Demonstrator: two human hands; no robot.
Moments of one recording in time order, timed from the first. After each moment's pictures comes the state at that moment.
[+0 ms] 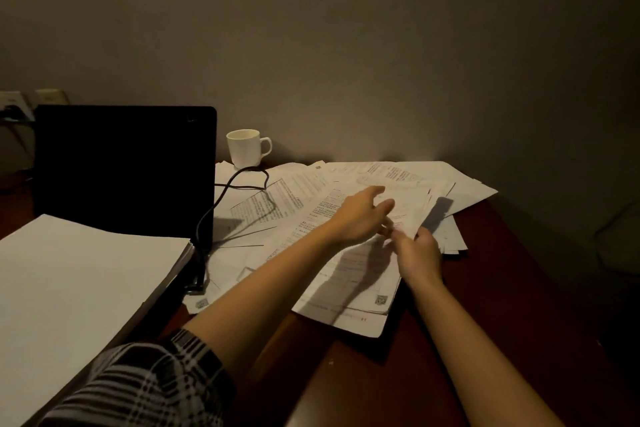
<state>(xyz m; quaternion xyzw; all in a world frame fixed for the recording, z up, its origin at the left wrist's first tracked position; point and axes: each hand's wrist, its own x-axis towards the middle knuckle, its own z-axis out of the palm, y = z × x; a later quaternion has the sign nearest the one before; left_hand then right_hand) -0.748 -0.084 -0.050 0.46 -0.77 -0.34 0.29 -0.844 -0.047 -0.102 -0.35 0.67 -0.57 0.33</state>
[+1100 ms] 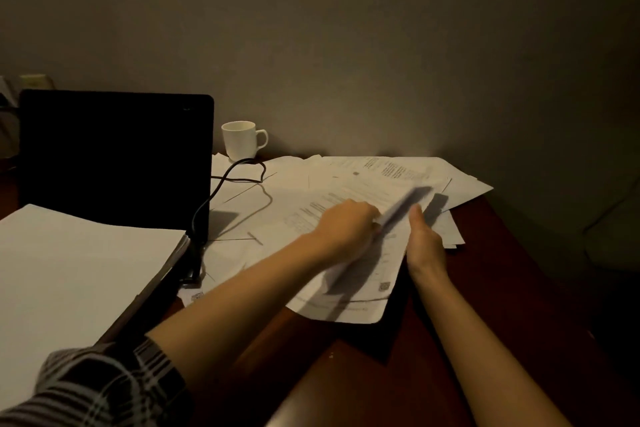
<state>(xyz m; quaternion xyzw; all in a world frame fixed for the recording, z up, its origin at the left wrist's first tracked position) -0.733 -0.074 -0.057 0.47 -0.87 -0.04 0.14 -0.846 -0.041 -0.093 -0.33 0.68 -0.56 0.35</state>
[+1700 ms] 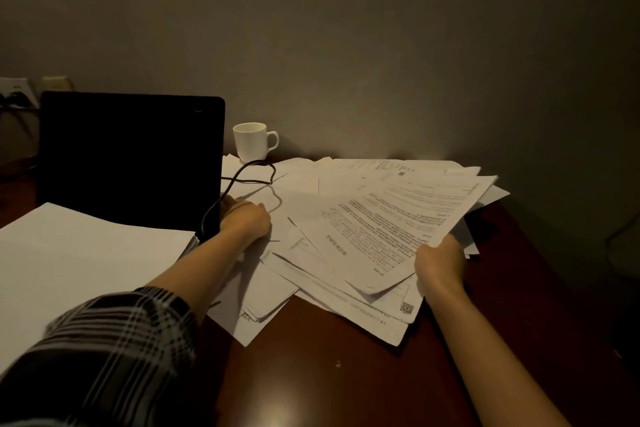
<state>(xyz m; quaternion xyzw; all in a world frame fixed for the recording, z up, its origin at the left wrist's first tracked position) -0.616 -0.131 -0.074 0.79 -0.60 -0.07 0.03 -0.855 -0.048 -0.113 -0.33 0.70 -0.56 0.28</state>
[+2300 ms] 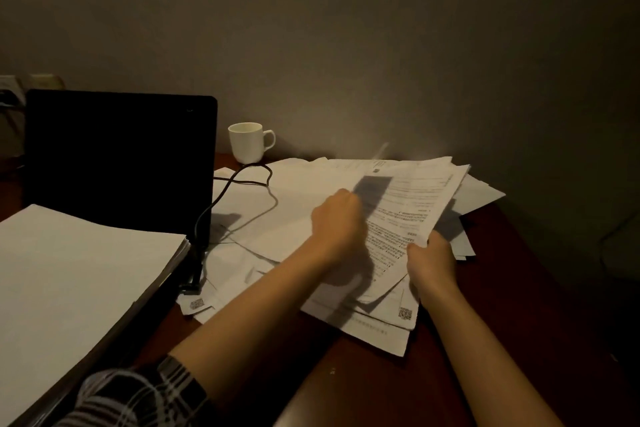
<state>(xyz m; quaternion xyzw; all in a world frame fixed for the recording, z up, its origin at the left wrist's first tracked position) -0.732 -0.084 -0.056 0.60 -0.77 -0.03 0.21 -0.856 -0.058 -0.115 -0.36 0.69 -0.55 0.31</state>
